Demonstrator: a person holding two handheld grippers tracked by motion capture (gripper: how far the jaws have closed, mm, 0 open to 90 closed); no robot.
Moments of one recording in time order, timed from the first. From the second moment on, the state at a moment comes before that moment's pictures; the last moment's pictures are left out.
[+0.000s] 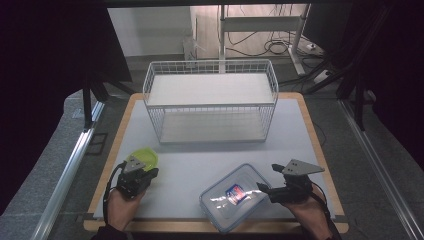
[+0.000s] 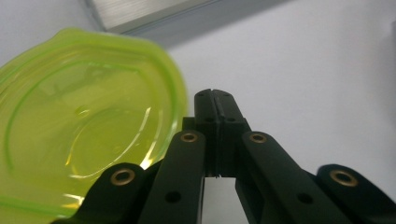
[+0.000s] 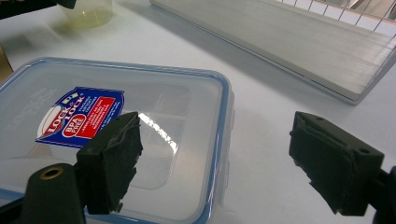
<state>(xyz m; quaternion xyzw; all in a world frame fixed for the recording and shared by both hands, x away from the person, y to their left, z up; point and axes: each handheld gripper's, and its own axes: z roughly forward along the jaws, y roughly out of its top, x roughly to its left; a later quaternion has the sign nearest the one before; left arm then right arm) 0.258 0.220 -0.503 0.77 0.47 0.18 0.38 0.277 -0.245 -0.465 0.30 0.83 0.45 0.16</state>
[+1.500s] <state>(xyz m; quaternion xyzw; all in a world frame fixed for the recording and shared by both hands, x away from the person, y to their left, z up) 0.192 0.107 -0.515 0.85 0.33 0.10 0.40 0.233 -0.231 -0.483 0.17 0.91 0.38 0.01</state>
